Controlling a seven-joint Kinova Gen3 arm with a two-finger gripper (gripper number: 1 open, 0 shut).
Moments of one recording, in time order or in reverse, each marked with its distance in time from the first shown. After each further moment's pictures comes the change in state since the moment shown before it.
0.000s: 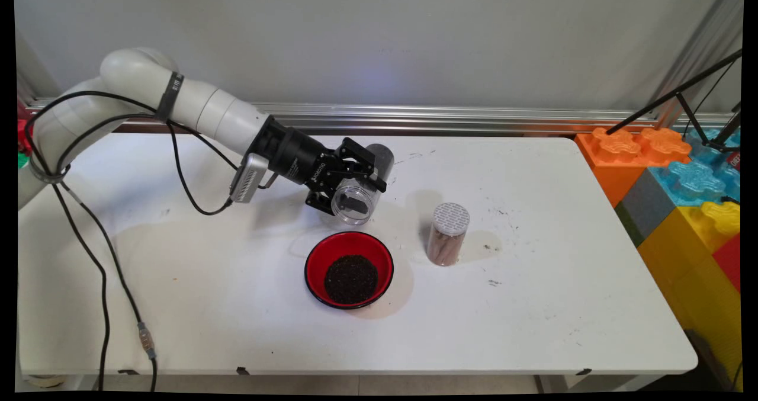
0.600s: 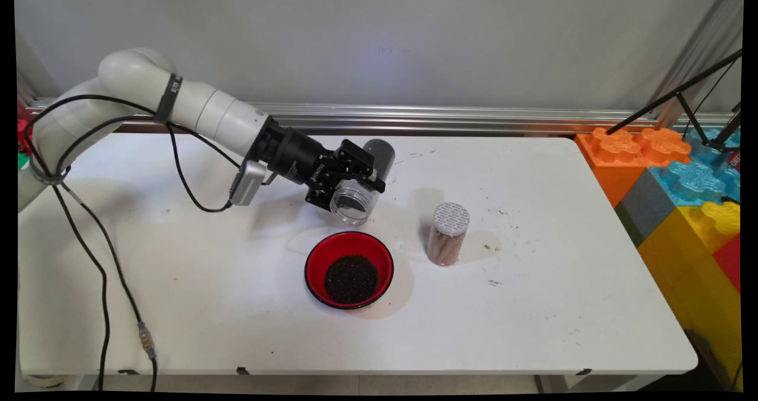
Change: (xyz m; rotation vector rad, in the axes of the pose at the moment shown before) arm 0.001 0.001 -0.001 -0.010 -0.024 0.097
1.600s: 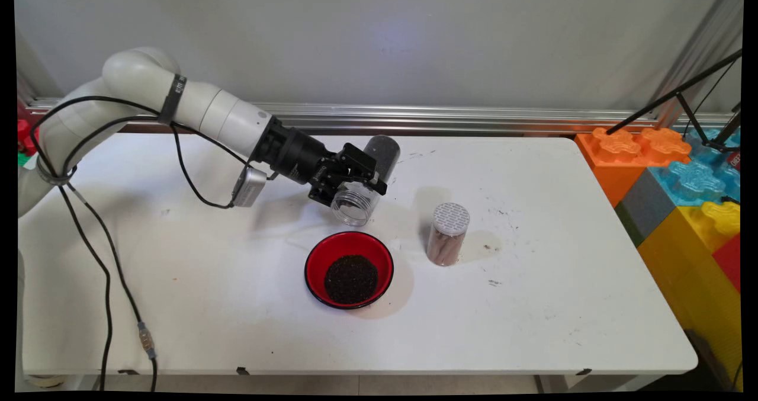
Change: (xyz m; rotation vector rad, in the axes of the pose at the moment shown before) arm -0.002 -0.002 0.004 -0.012 -0.004 0.124
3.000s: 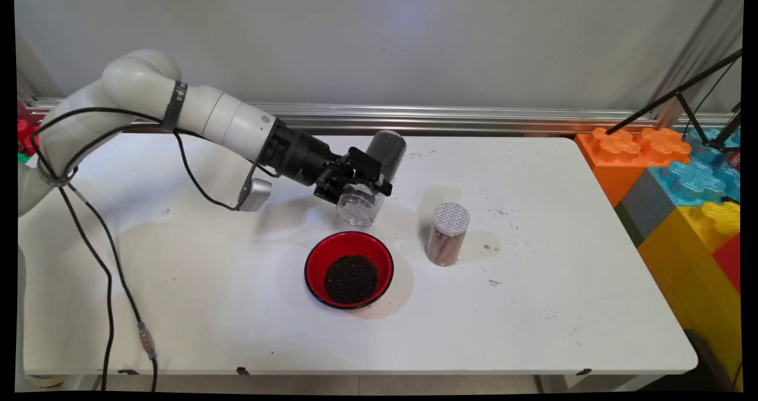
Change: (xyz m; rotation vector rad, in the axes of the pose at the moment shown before) arm 0.010 -0.008 0.007 -0.015 -0.050 0.108
